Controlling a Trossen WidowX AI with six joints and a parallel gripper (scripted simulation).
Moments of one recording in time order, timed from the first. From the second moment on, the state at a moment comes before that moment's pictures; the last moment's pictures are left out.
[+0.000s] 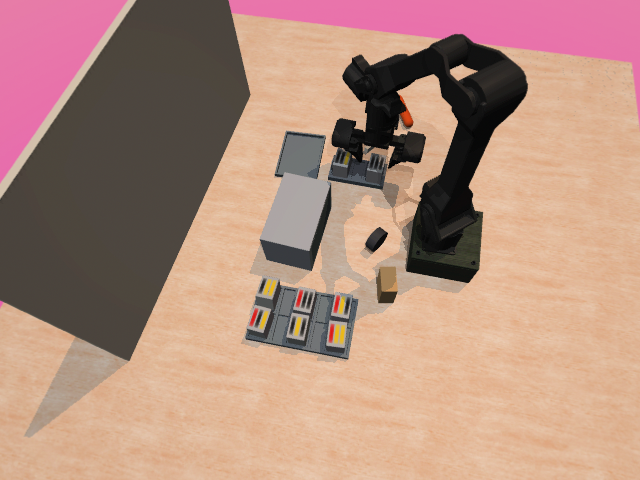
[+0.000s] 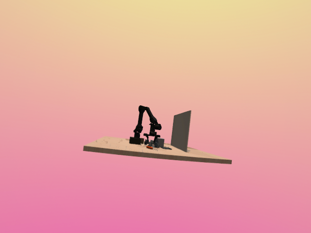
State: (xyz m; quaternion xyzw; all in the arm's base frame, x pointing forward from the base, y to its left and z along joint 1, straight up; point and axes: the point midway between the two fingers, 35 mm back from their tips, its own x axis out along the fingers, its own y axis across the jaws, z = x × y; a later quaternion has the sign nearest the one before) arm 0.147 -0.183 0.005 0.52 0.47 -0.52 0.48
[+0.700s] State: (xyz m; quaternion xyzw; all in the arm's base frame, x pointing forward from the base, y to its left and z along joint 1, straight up) arm 0.144 -0.180 -0.018 0.52 0.47 -0.52 0.48
